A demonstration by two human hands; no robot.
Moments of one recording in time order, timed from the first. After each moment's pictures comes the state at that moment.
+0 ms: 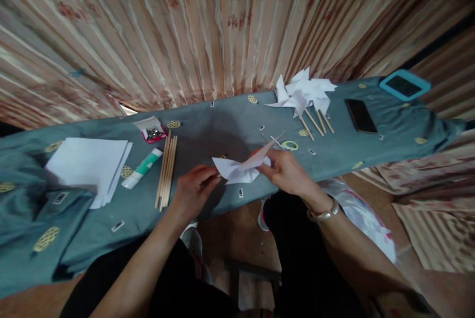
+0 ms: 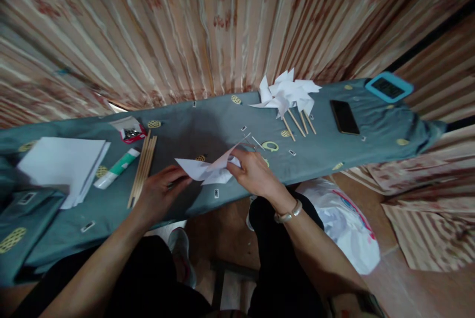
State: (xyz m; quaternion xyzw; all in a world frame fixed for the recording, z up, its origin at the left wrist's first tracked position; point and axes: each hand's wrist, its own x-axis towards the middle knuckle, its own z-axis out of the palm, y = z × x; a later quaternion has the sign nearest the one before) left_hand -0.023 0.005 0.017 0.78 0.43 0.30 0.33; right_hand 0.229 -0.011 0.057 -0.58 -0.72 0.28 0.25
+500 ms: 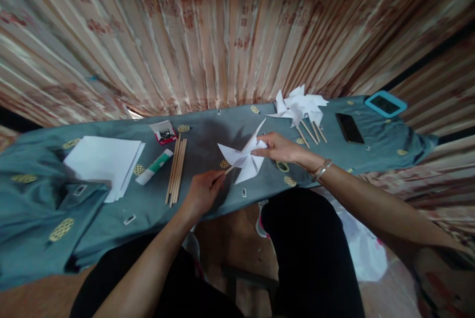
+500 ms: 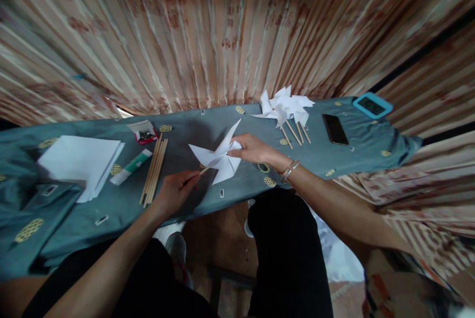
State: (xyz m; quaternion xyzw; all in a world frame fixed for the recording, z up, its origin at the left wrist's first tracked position) left_hand -0.019 0.000 0.018 0.74 0.48 0.26 0.38; right_hand 0.239 0.052 0.076 -0.52 -0.72 0.43 0.17
